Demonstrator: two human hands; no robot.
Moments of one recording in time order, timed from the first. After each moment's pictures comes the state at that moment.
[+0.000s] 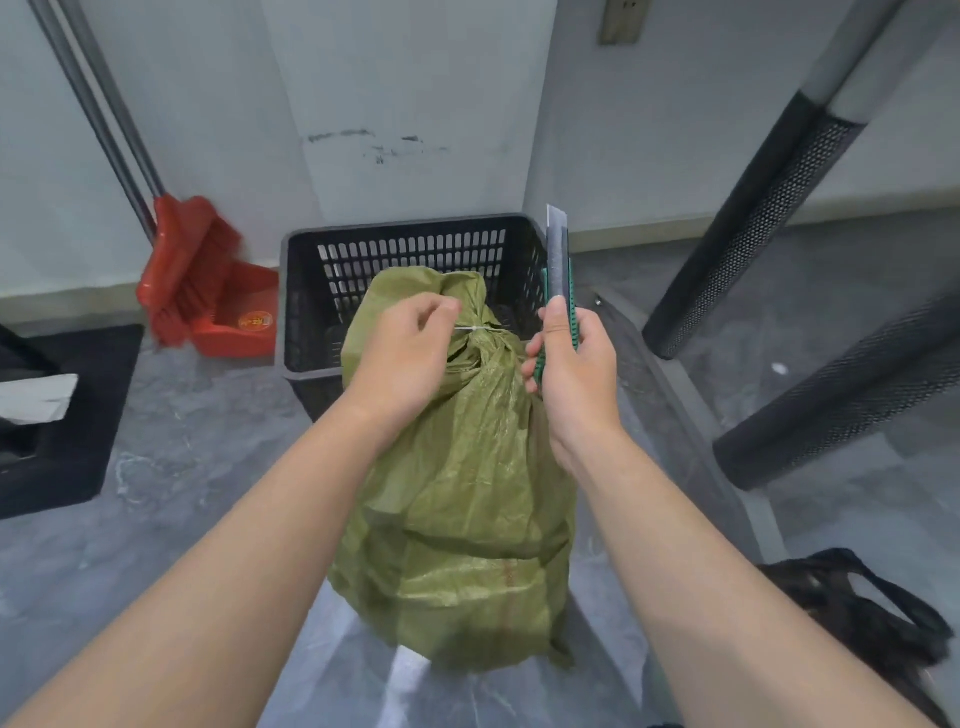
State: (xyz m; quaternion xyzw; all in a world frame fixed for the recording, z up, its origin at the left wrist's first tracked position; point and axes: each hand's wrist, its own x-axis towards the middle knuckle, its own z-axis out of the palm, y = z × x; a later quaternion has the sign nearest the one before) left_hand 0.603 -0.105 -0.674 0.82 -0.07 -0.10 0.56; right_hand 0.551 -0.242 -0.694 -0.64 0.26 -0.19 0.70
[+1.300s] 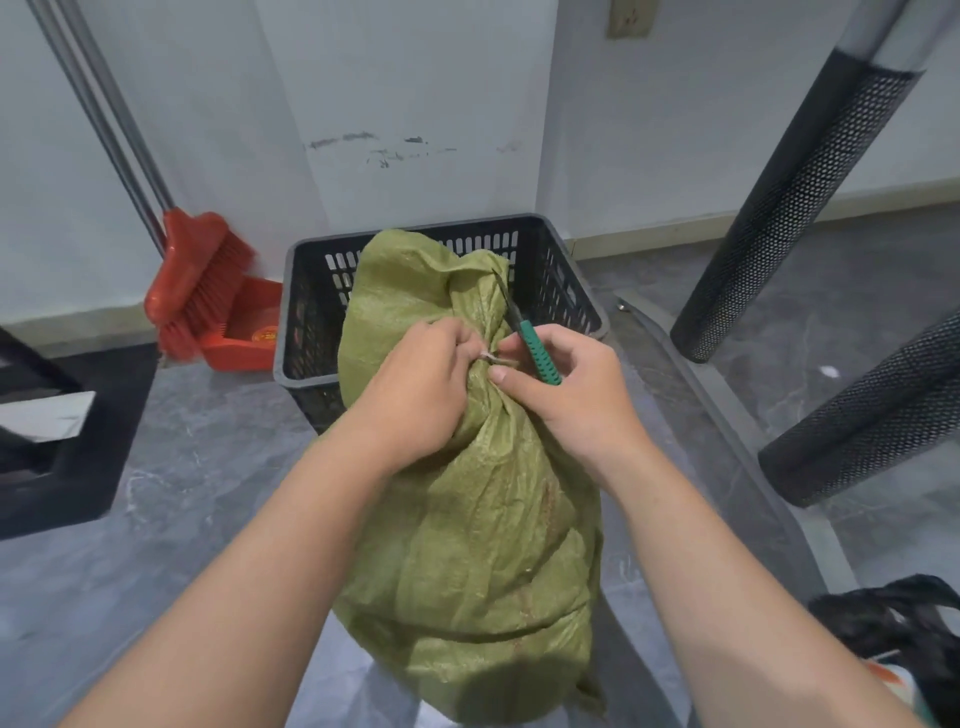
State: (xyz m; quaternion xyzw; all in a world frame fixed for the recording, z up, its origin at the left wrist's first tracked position) left_hand 0.601 -0.114 -0.709 0.91 -0.21 -0.06 0.35; right_hand 0.547 -0.273 -0.743 -0.78 0.08 -0.13 0.61
